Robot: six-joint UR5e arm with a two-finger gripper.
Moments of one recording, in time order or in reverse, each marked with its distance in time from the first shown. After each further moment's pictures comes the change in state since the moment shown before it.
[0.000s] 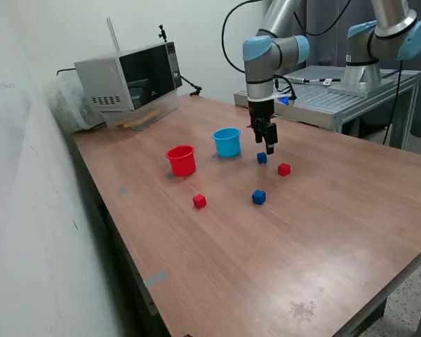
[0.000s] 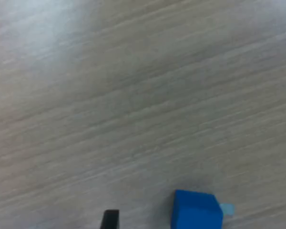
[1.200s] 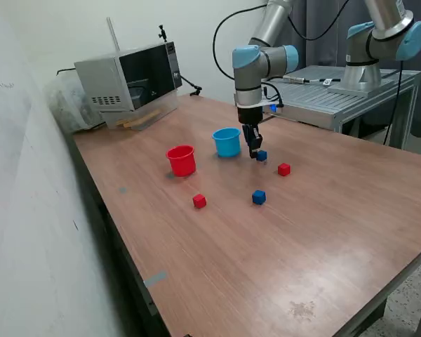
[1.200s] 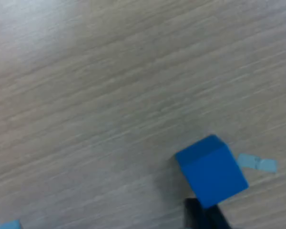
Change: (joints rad) arm -0.048 0.057 -0.038 -0.046 0.008 -0.001
